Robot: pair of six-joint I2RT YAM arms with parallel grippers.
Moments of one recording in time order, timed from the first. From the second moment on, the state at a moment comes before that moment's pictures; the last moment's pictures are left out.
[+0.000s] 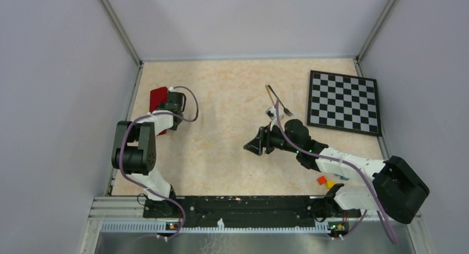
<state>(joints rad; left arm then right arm) -0.08 1.70 0.91 -0.20 -0.57 0.18 0.77 1.20 0.50 0.38 -0.34 0.57</state>
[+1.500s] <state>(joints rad) -0.02 1.34 0.98 -0.46 -0.42 -0.15 0.49 1.27 0.85 -0.12 -0.23 0.46</state>
